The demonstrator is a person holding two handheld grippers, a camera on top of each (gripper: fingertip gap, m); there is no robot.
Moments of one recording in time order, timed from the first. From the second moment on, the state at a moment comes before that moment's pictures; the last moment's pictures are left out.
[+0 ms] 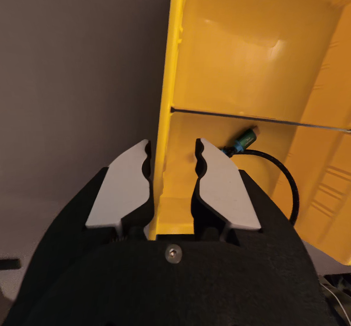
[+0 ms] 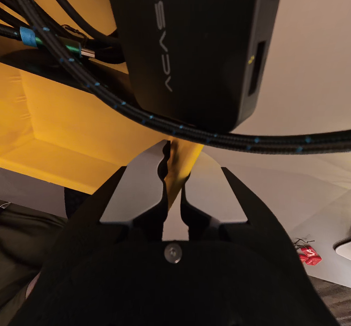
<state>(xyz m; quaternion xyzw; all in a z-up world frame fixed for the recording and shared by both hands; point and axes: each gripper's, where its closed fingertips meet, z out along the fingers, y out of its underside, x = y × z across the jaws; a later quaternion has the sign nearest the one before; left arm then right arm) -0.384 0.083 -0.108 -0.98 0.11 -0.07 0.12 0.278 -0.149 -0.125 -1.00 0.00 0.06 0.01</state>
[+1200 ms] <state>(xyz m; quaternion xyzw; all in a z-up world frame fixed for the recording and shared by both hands) -0.282 0.048 -0.106 -0.94 0.32 0.01 0.05 0.188 -0.108 -0.070 -0.99 -0.05 0.00 0.09</state>
